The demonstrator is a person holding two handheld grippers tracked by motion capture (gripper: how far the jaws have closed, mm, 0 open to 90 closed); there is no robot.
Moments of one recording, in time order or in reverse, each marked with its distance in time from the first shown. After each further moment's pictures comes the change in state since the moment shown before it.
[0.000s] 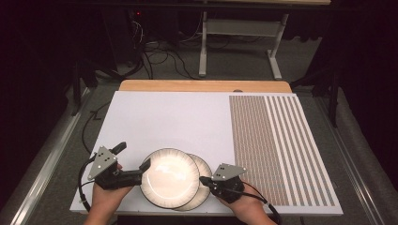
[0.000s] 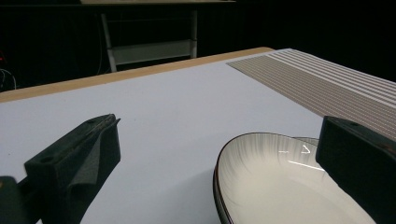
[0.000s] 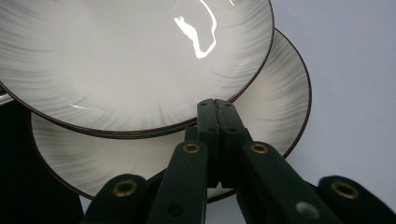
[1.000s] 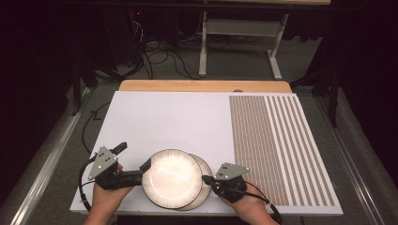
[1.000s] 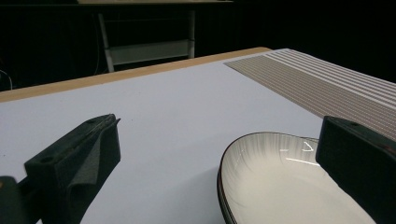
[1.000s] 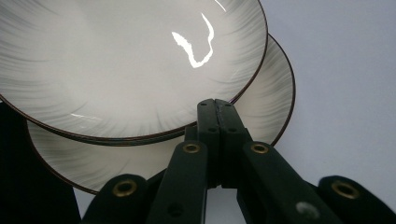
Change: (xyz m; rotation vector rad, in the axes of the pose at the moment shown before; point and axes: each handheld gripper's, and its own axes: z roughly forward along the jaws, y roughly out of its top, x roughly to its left) left arm -0.001 0.000 0.001 -0.001 -0.011 -0.001; right arm -0.003 0.000 -0.007 -0.001 -0.021 0.000
